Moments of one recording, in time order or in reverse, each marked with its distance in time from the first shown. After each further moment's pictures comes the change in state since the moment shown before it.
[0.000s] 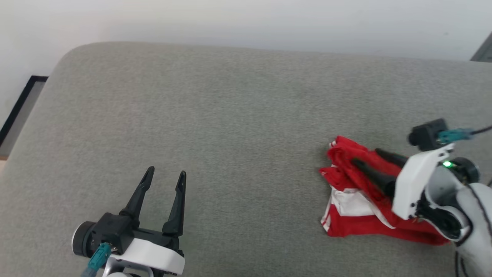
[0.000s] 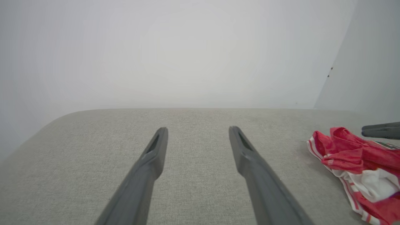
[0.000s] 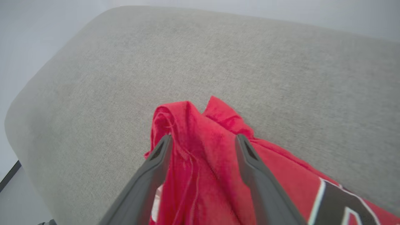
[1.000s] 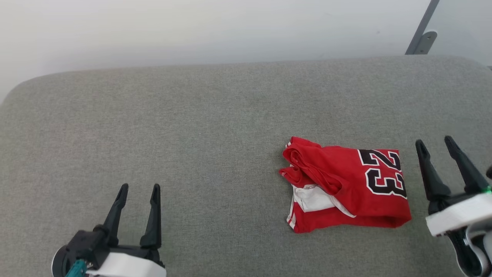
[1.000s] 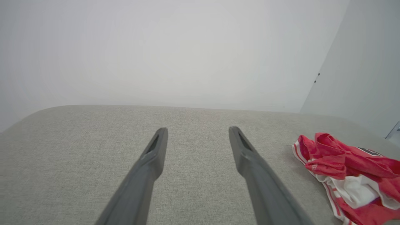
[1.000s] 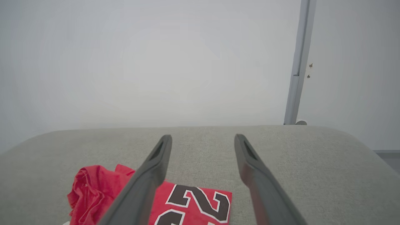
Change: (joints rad) left arm 0.069 -0.019 0.106 0.000 -0.039 0.000 0.000; right arm 0.282 0.109 -0.391 -0.041 -0.287 0.000 -0.588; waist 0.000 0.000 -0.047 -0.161
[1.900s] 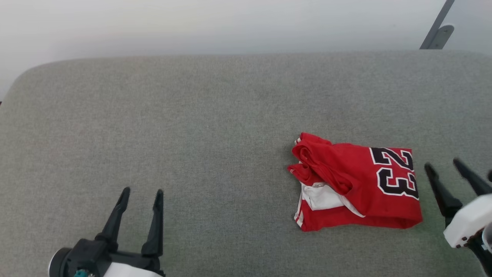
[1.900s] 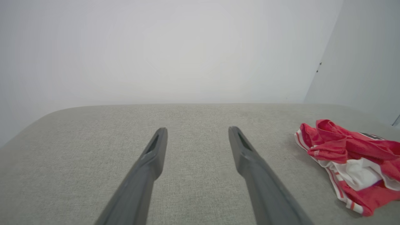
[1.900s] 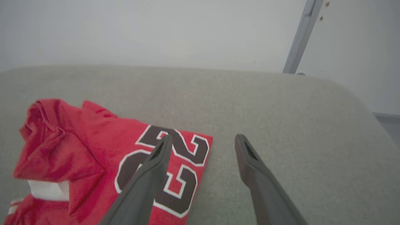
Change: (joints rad) left arm 0.072 0.022 -0.015 -0.094 0.042 0.000 0.000; right arm 0.064 -0.054 -0.052 -0.006 -0.044 0.000 0.140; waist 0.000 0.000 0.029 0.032
